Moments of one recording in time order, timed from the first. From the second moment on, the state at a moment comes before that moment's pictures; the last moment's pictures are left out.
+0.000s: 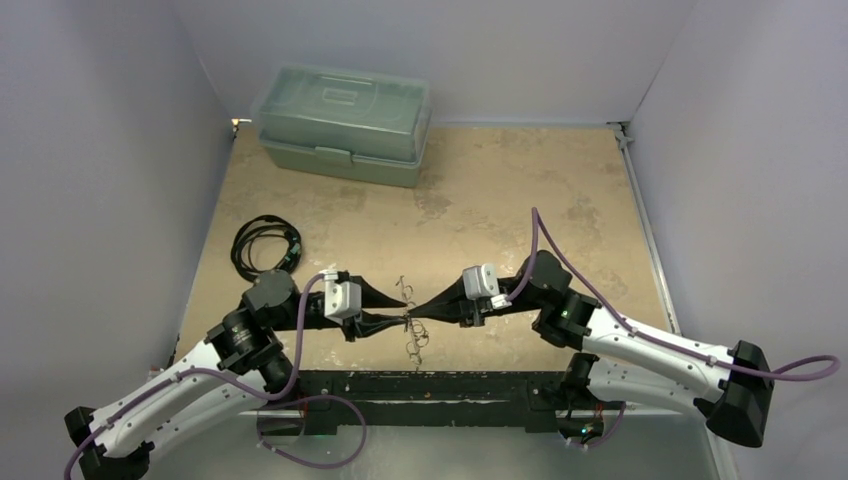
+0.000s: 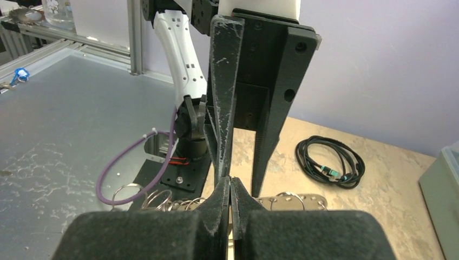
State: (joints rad) left arm -0.90 0.52 0.58 -0.07 0.58 0.07; right arm 1.02 0.91 0.64 0.39 -0.70 -0.15
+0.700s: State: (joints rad) left arm -0.89 0.59 0.66 -0.25 0.54 0.10; right arm 1.01 0.98 0.68 0.31 -0.65 -0.20
